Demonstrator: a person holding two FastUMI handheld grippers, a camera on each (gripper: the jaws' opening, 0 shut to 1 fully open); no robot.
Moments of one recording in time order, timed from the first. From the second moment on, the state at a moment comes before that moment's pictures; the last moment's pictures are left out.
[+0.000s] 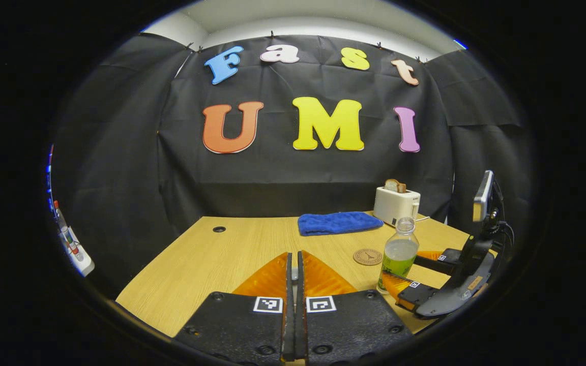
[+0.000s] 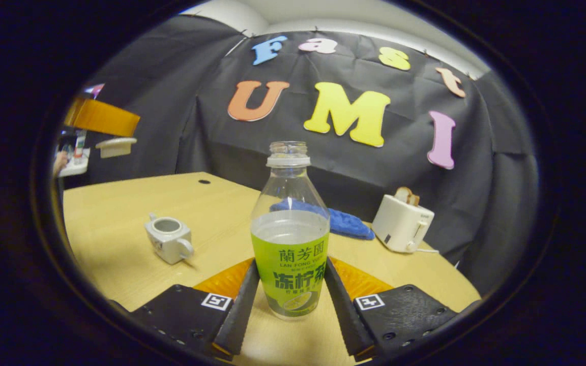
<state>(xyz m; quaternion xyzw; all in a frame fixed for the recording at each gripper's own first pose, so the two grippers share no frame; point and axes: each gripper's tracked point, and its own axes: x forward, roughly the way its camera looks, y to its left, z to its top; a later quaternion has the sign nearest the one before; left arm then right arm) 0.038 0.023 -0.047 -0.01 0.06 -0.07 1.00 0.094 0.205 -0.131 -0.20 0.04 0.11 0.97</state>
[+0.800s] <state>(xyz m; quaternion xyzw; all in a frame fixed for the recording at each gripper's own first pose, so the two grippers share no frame) 0.033 0.056 -0.049 -0.01 0.06 -0.06 1.00 0.128 0.234 -0.134 -0.61 -0.02 0.04 0.79</state>
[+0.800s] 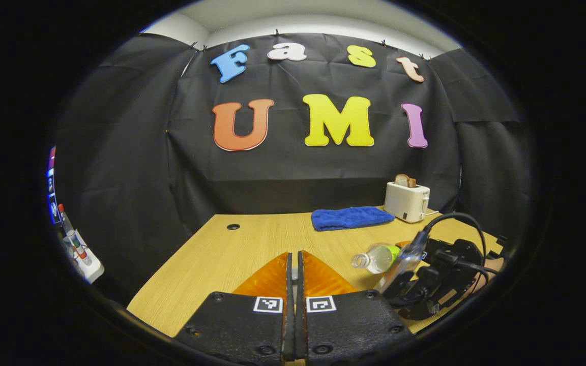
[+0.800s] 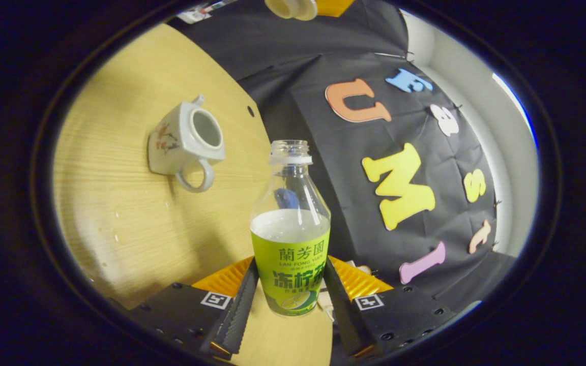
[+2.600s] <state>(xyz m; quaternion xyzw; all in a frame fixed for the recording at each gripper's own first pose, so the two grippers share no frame) 0.023 0.080 -0.046 0.00 0.06 -0.03 1.00 0.113 0.294 -0.071 -0.83 -0.22 -0.04 0.50</state>
